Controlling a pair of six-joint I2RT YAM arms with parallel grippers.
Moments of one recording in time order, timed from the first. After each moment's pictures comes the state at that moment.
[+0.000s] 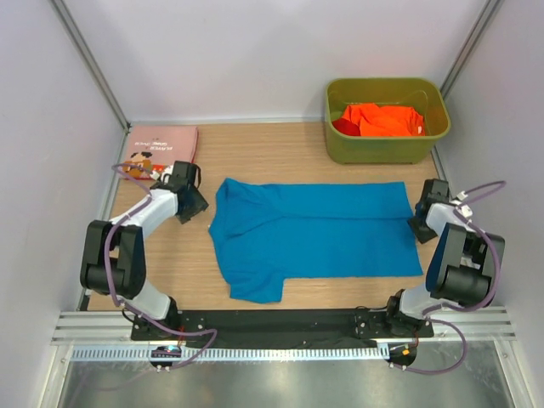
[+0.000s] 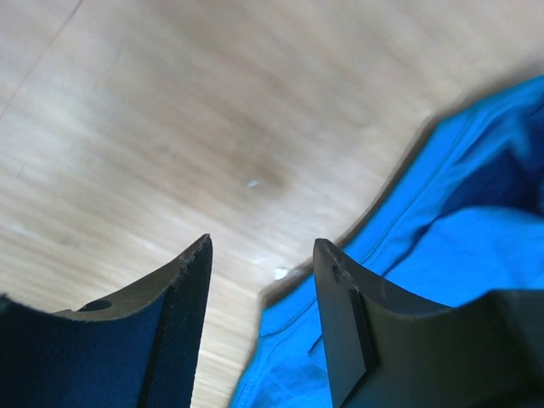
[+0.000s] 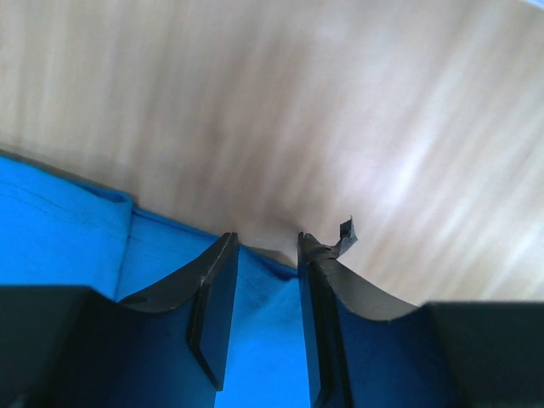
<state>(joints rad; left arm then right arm) -0.18 1.57 0.94 -0.48 -0.24 -0.79 -0.32 1.51 0.76 -0.42 0.35 0.80</state>
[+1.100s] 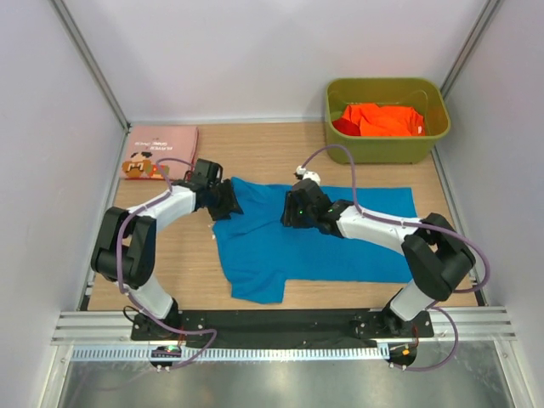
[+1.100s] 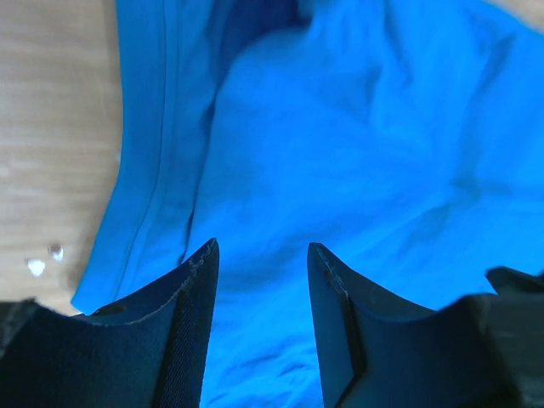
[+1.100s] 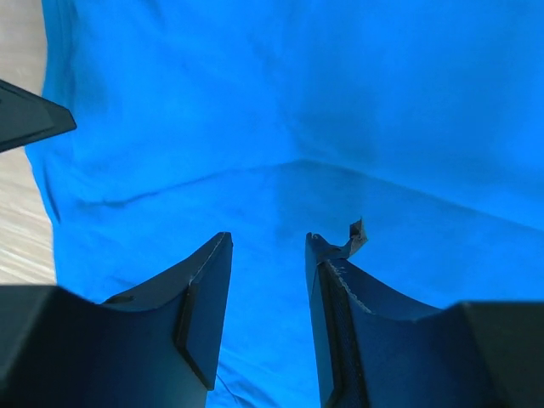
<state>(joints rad) -0.30 1.68 1.02 -0.35 0.21 -0.65 0.70 1.56 0.93 -0.15 0.12 0.65</state>
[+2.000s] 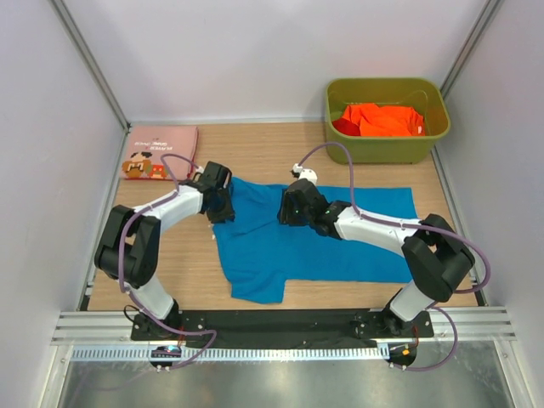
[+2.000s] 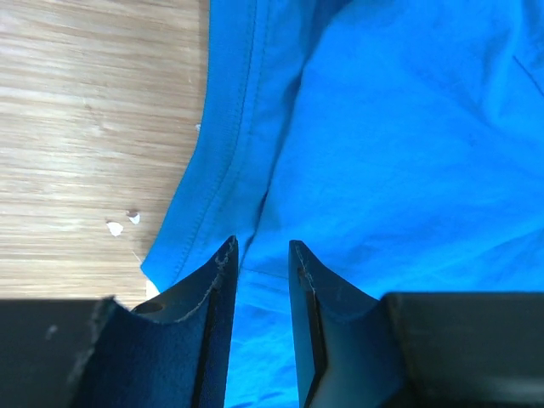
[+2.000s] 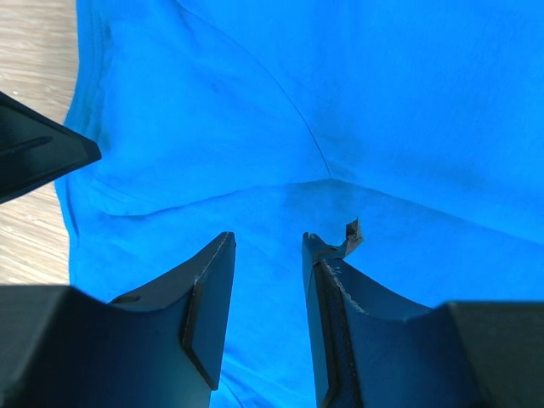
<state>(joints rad) -0.38 1.68 1.03 -0.48 -0.03 -0.60 0.78 1.60 0.95 -0.09 0.18 0.65</state>
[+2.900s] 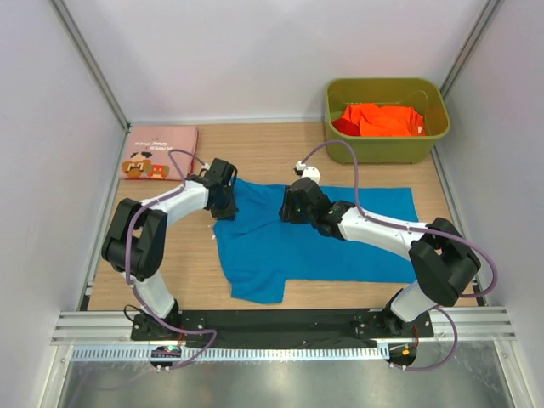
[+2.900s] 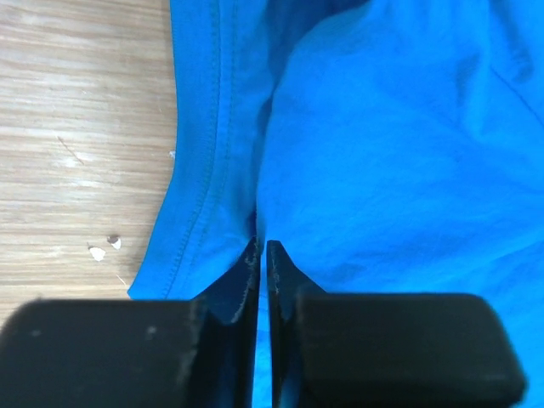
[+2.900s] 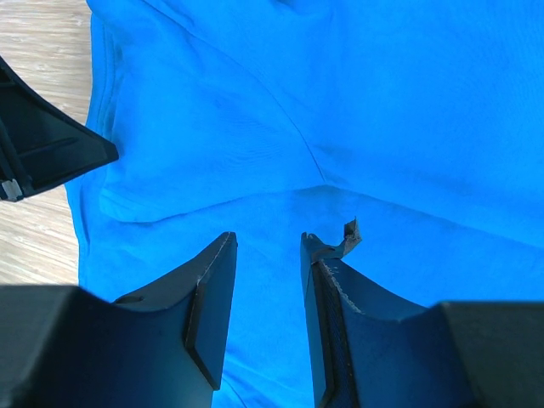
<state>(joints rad) -0.40 1.75 1.10 -0.49 -0.04 -0.58 0.78 1.55 0.94 -0.10 0.22 0.65</state>
